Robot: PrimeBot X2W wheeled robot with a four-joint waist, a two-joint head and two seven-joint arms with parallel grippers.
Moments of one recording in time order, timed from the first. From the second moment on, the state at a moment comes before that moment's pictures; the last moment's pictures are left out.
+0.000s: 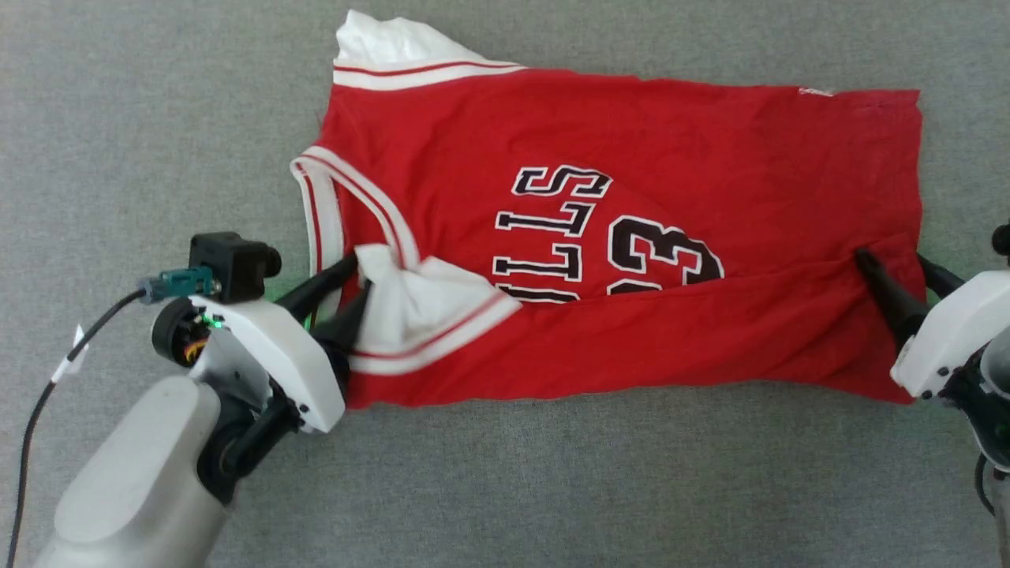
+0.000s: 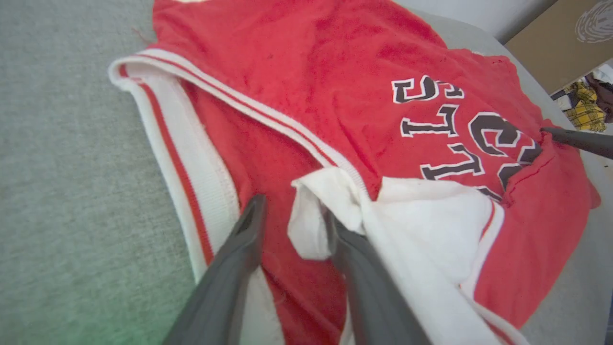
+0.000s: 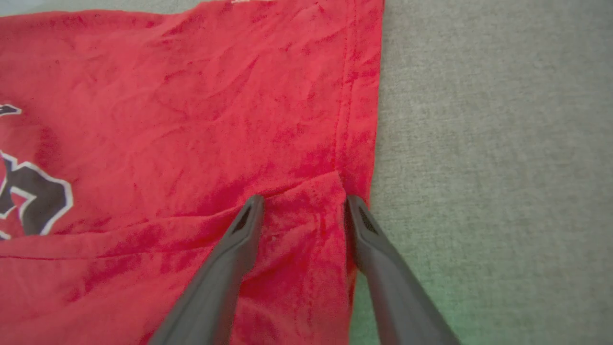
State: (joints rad) left arm -0.47 0.52 -0.52 0.18 -0.82 -0.09 0.14; right arm -0.31 -0.30 -0.09 0.15 0.50 0.13 0.49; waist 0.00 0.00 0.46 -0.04
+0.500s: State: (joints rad) left arm -0.20 0.51 -0.36 -0.04 -0.81 0.08 -0.18; right arm -0.16 -0.23 -0.18 -0.05 0.48 0.13 0.34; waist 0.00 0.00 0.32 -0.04
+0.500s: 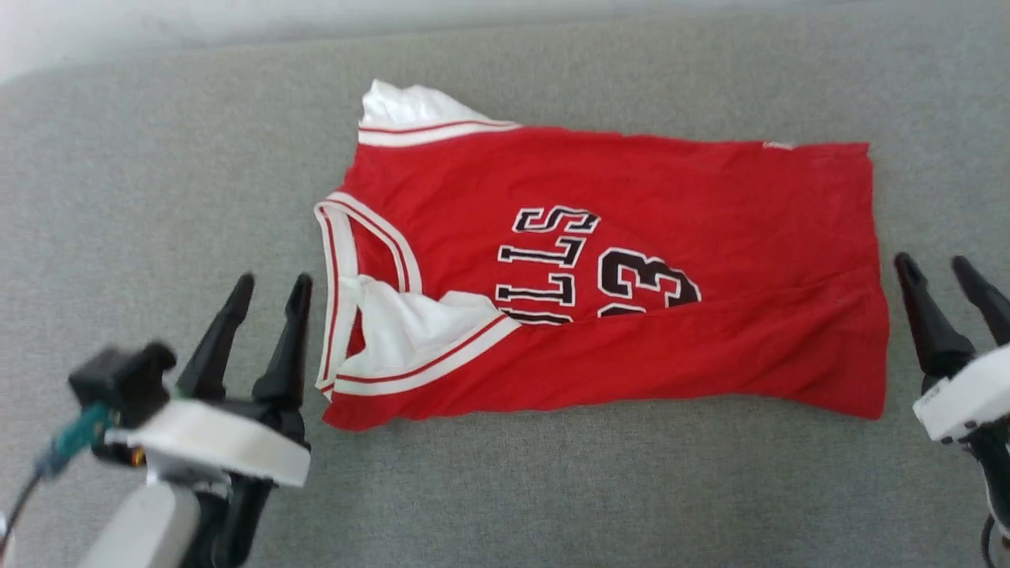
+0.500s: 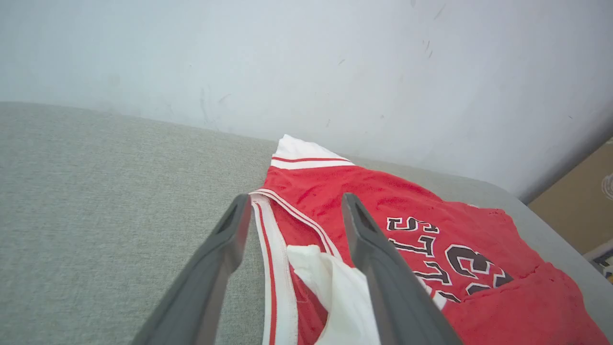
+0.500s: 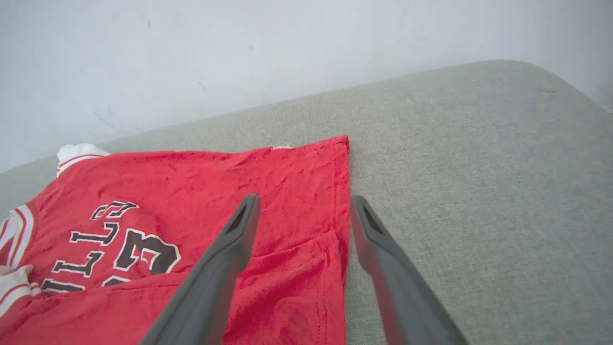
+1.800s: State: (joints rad) left arm -0.02 0.20 -0.20 0.05 -0.40 -0.02 0.29; right arm 0.14 -0.05 -0.26 -0.11 0.24 0.13 -0.11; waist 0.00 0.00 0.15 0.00
